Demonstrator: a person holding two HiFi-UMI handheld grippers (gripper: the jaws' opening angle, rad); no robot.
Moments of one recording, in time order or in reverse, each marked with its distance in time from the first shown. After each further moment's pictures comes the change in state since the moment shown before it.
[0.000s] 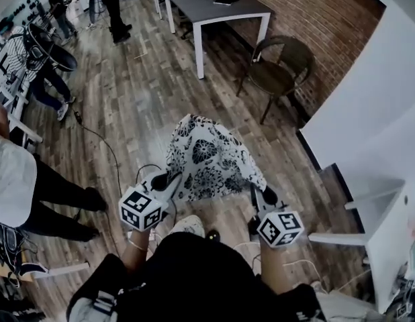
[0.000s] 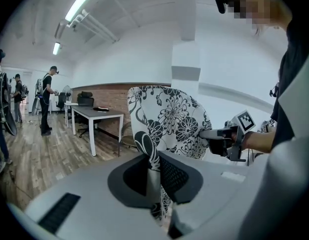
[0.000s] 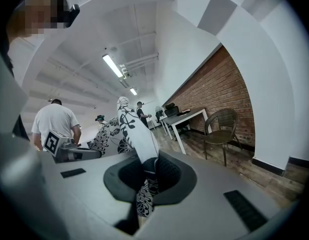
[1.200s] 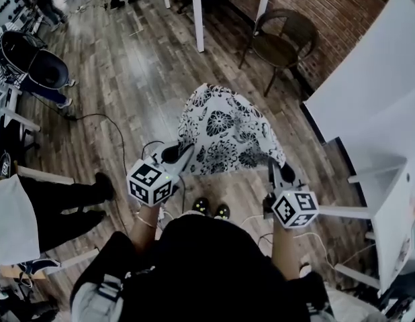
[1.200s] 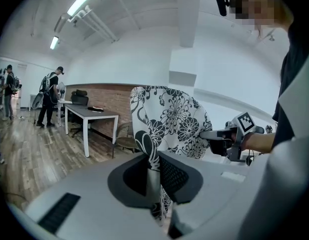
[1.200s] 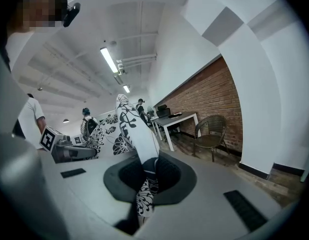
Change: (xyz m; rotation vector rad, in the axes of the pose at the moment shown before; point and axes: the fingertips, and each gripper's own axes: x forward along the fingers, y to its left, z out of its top) left arm -0.005 0.010 0.008 -0.018 -0.025 -0.090; right arm -0.014 0.011 0.008 -0.050 0.002 -0.139
